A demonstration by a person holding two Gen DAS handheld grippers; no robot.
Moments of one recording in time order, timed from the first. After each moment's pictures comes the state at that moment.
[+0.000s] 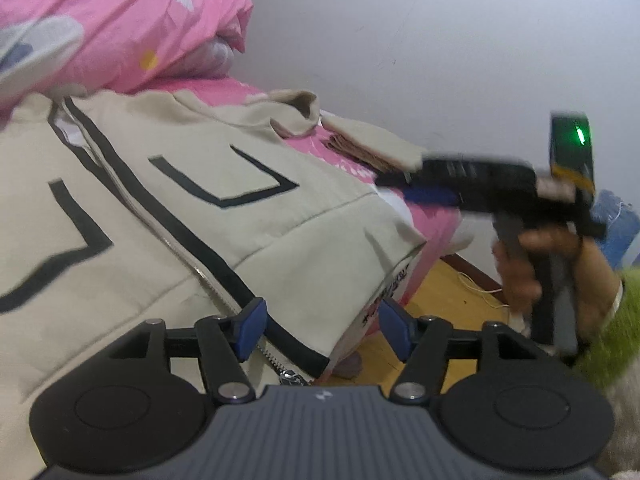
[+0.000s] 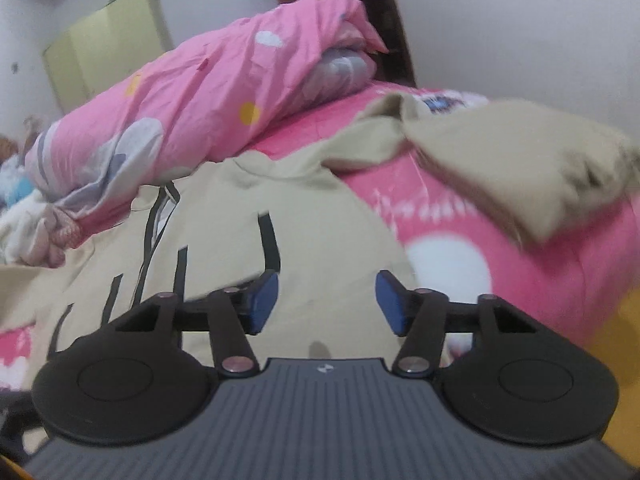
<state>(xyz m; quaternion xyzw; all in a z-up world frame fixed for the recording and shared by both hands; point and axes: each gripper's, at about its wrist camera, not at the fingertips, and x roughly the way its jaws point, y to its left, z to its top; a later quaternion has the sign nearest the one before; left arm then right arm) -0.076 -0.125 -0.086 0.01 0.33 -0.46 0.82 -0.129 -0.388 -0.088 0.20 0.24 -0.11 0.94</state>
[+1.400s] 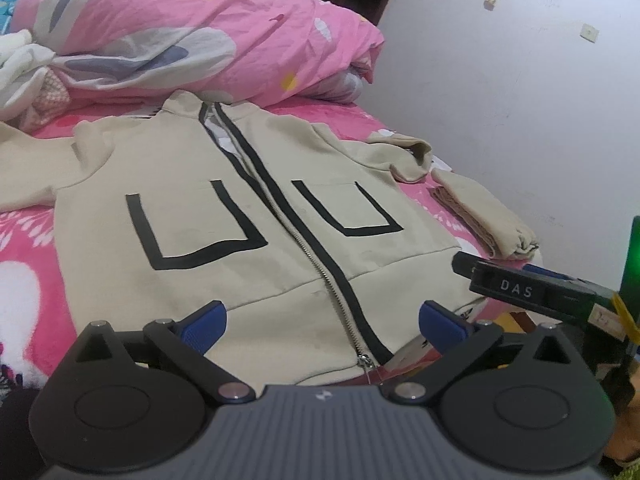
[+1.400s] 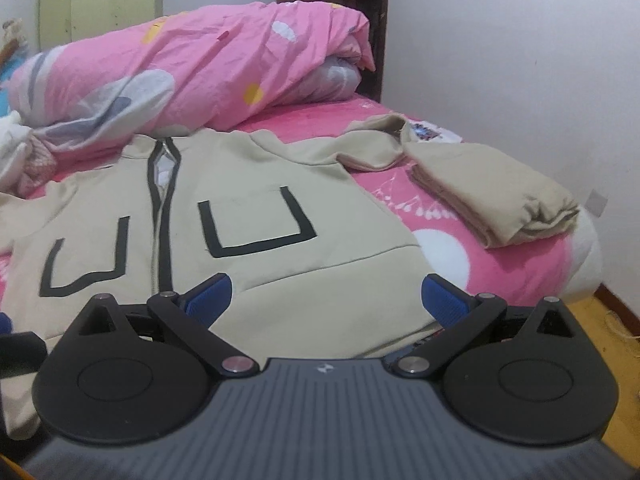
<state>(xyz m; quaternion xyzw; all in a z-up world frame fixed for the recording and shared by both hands) -0.095 -0.051 -0.033 -0.06 0.36 -0.29 0.88 -0.151 -0.262 -0.054 0.05 0.27 -0.21 0.94</state>
